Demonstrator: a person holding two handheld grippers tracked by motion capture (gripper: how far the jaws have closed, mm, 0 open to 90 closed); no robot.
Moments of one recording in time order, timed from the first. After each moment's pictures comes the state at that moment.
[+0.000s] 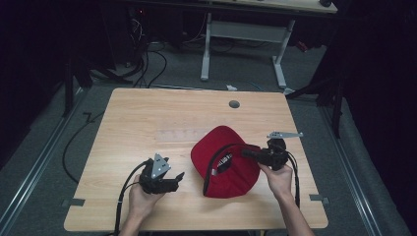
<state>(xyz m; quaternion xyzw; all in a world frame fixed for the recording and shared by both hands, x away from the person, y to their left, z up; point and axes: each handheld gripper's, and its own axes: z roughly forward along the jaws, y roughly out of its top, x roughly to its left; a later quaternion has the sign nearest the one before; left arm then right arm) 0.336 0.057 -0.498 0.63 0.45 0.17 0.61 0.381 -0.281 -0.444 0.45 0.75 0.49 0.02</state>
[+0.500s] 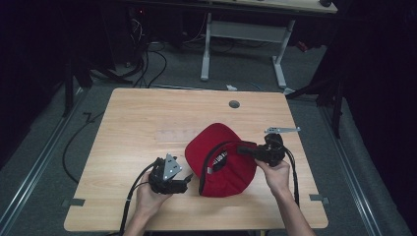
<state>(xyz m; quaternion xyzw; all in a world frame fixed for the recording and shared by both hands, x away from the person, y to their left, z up) 0.334 0.034 -0.495 0.65 0.42 0.18 0.61 0.389 -0.270 -0.432 0.44 0.75 0.50 -0.01</state>
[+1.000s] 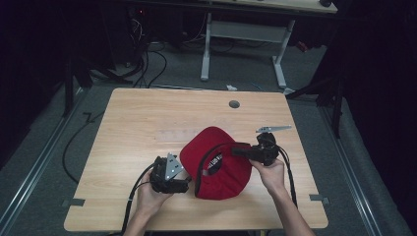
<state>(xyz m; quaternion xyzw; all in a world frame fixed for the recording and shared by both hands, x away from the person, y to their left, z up) 0.334 0.032 -0.495 0.66 0.41 0.20 0.60 0.395 -0.254 -0.434 0.44 0.77 0.47 -0.02</state>
